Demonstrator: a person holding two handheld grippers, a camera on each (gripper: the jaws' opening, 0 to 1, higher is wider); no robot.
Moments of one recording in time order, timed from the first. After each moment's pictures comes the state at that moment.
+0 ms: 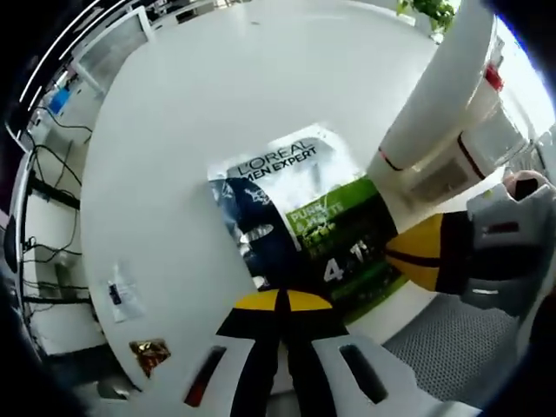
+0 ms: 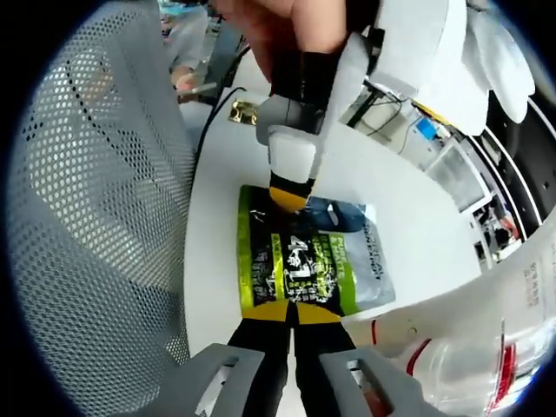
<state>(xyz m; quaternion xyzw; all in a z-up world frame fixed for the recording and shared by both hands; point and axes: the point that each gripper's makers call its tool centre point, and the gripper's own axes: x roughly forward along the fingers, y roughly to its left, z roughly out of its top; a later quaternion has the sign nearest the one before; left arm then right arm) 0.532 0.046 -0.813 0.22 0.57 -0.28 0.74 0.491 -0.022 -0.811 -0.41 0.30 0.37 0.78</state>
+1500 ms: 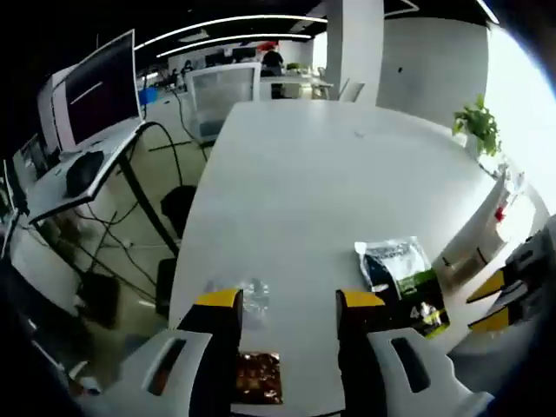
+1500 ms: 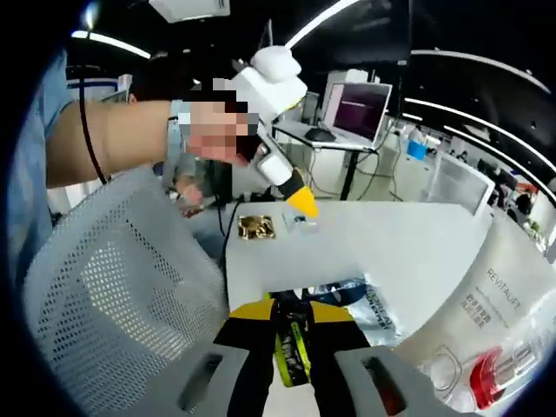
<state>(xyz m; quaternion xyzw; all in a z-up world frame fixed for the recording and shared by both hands) 0.604 0.166 -0.751 0.06 0.37 -0.16 0.91 0.476 0.021 -0.722 -0.15 0.22 0.46 0.85</state>
